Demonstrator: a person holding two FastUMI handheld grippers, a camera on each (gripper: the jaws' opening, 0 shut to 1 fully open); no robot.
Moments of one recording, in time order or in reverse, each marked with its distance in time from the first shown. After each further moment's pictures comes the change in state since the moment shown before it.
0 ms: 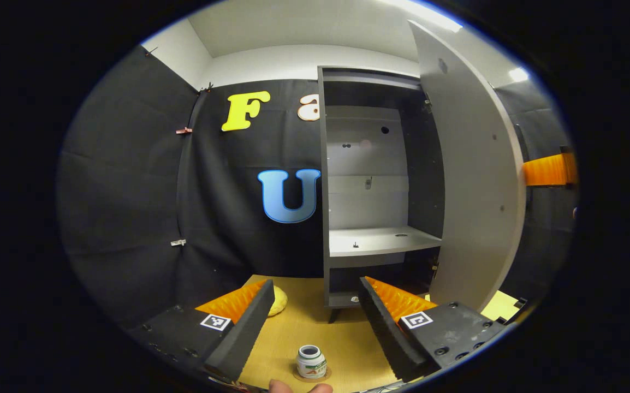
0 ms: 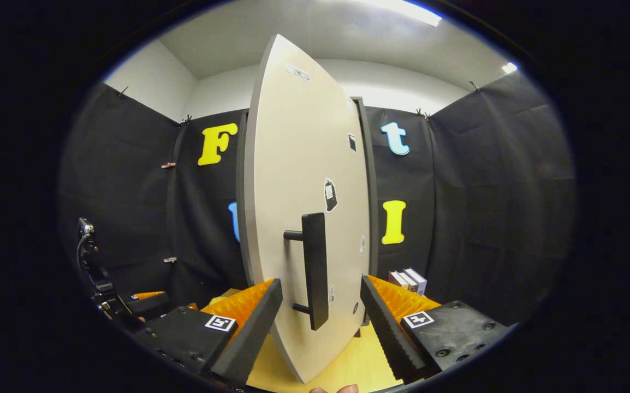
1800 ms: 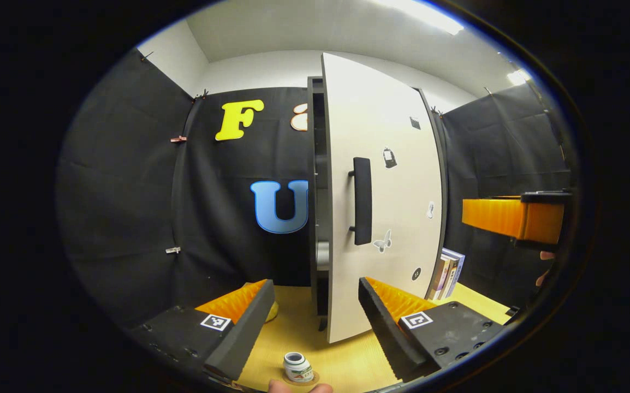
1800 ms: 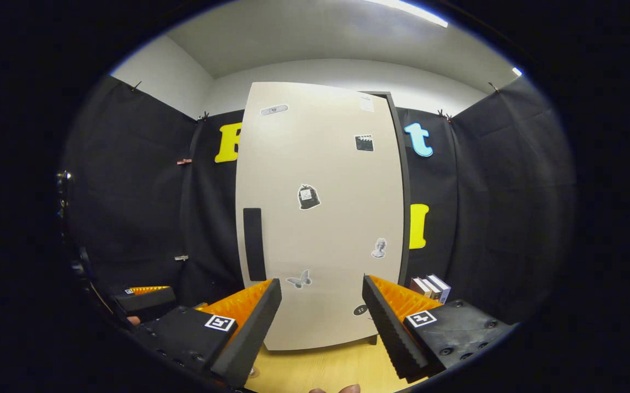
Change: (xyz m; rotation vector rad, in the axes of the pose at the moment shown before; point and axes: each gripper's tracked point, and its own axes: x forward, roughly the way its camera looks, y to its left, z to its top) left arm -0.003 -0.030 0.039 0.006 -0.043 -0.019; right arm 0.032 0.019 -0.005 -0.054 -0.014 0.044
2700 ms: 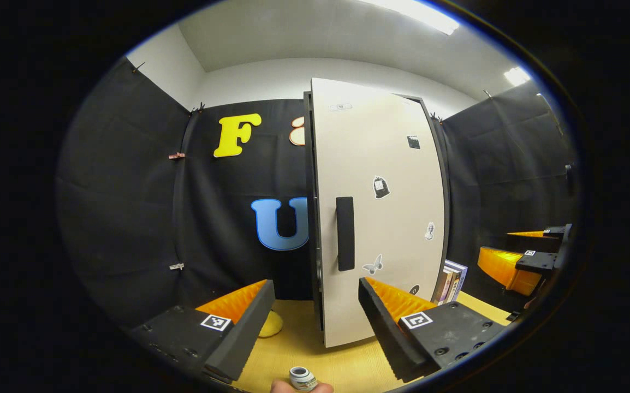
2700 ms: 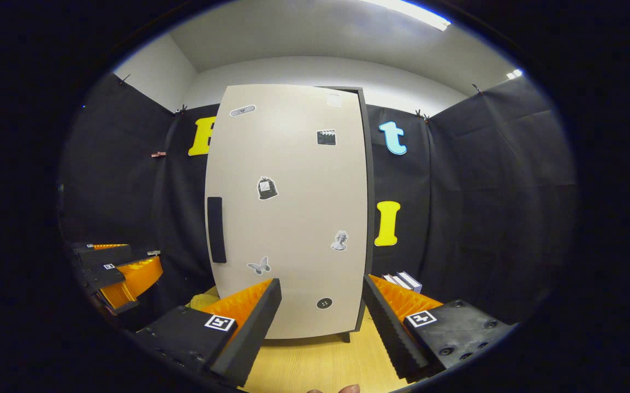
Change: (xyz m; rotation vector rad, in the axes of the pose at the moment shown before) left arm 0.009 0.001 0.049 0.024 -0.044 0.012; right arm 0.002 -0.048 -0.012 -0.021 0.017 -0.124
